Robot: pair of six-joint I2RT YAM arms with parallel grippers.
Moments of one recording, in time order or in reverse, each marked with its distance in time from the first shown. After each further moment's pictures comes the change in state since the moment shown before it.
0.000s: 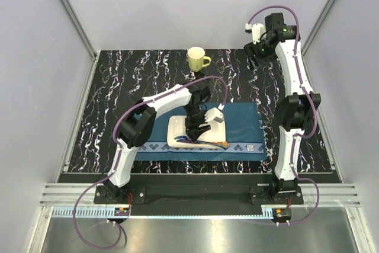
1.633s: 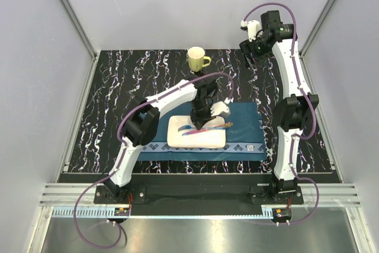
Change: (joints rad) left arm -0.021 0.074 0.185 -0.071 -0.075 -0.035; right arm 0.039 0.000 0.046 0.000 -0.013 0.014
